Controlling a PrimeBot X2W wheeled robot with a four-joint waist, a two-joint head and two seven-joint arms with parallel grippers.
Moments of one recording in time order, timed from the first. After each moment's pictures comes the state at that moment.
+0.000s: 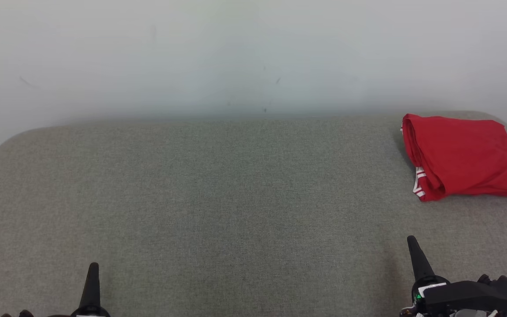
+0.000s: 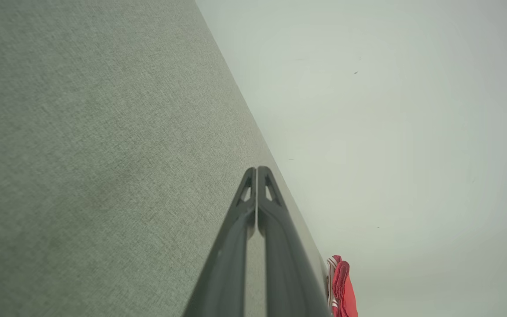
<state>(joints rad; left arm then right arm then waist) -0.03 0.05 0.11 0.23 -1.20 -0.12 0.02 -0.06 -0.07 -0.09 0.26 1.25 0.13 0.02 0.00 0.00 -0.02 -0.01</state>
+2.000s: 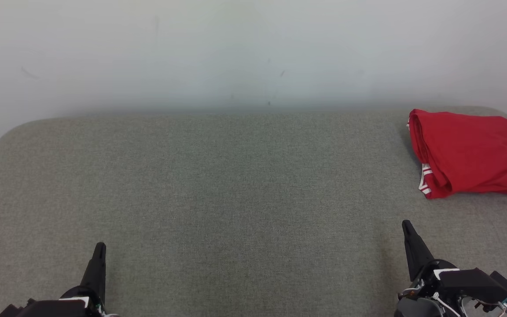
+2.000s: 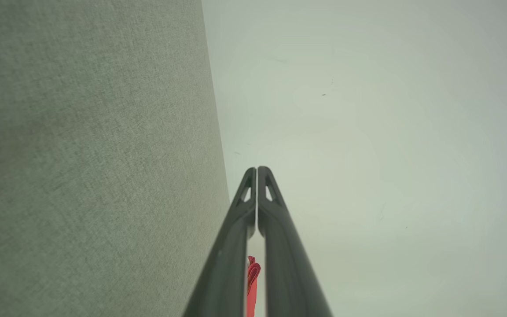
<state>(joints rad) -0.10 0.05 0.11 0.25 -1.61 -0.13 0.12 -0.11 -0.05 -0.11 0.25 1.61 0.13 0.11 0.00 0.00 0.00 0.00</state>
